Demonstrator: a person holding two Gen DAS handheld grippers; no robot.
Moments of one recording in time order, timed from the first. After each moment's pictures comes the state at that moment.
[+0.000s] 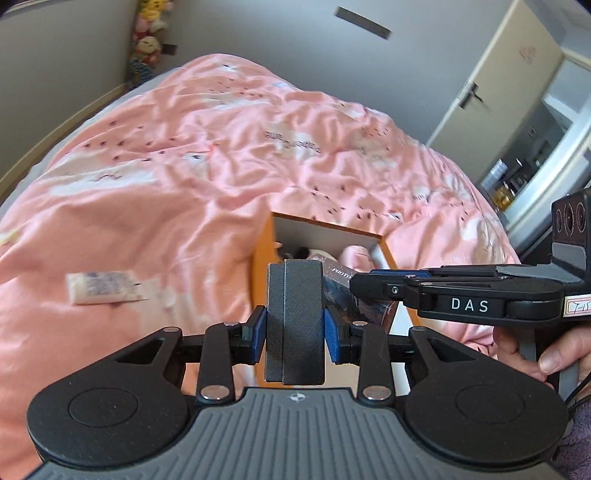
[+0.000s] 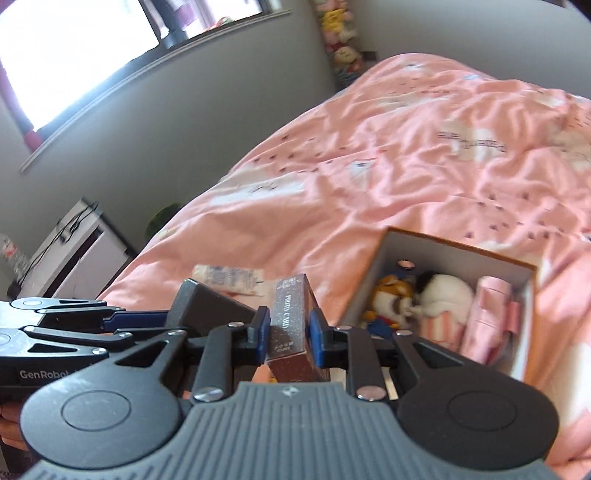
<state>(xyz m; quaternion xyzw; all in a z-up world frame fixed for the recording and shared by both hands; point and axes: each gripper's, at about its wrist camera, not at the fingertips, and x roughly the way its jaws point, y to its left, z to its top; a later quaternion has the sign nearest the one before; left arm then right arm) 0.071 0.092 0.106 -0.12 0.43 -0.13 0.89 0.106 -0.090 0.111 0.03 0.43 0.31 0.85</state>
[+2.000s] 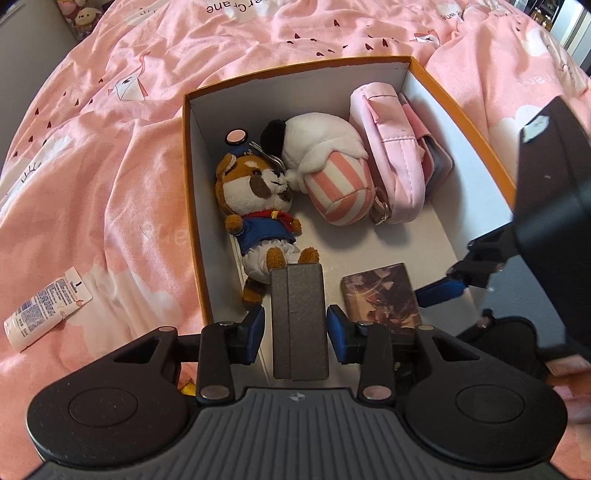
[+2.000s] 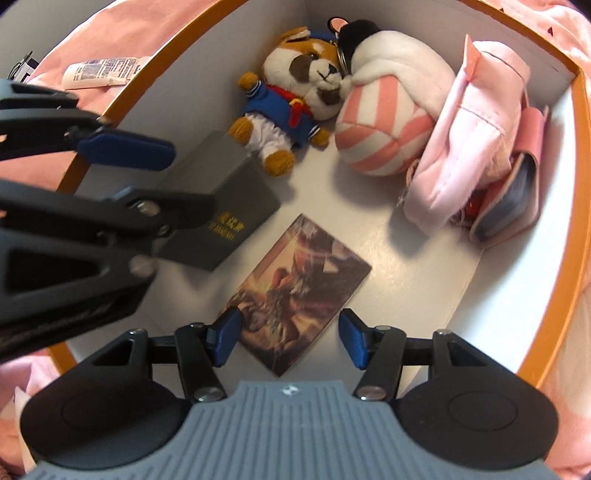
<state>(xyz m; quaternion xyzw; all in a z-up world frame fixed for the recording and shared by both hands) 0.157 -0.029 -0.023 0.09 0.59 -0.10 0.80 0.163 -0.125 -0.077 -0.12 0.63 0.32 0.70</state>
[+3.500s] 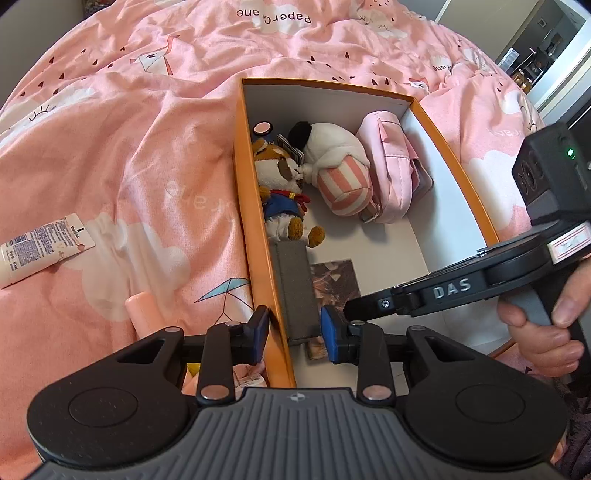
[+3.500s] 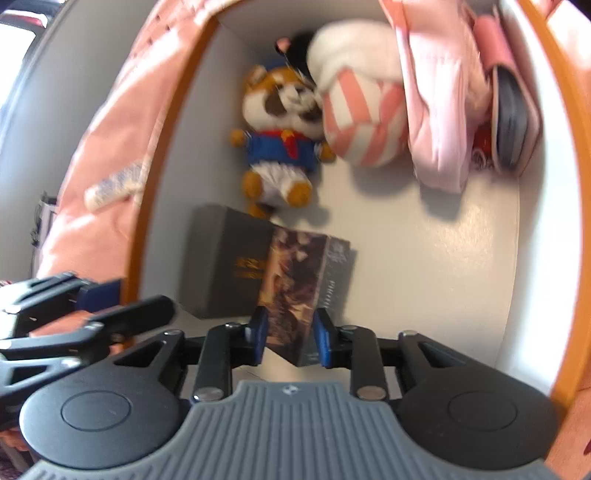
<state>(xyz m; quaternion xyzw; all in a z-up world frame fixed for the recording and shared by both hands) 0.120 0.041 -0.005 -0.02 0.57 -0.14 0.81 0.180 -0.204 -0.056 0.17 0.65 0.30 0.68</state>
